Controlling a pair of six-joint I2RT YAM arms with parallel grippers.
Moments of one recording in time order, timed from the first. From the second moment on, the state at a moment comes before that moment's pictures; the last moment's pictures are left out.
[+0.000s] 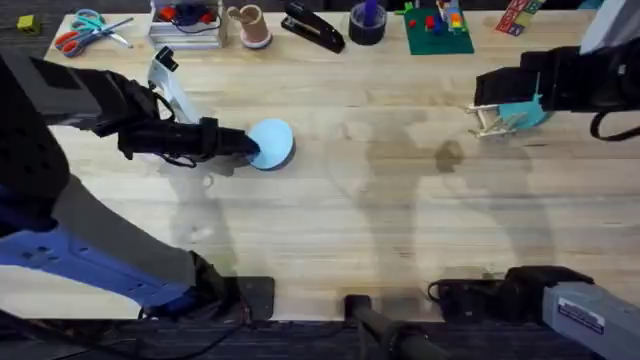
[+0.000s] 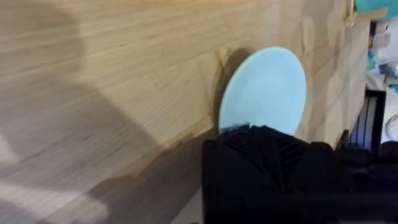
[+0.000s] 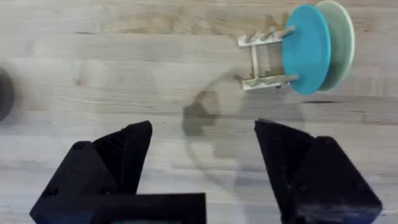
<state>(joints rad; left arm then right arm) 0.42 1.83 0.91 -0.78 0.94 0.56 0.00 1.13 1.16 -1.04 -0.06 0.02</state>
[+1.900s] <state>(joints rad) 0.42 1.83 0.91 -0.77 0.93 0.48 0.42 1.71 1.16 -0.47 -0.69 0.31</state>
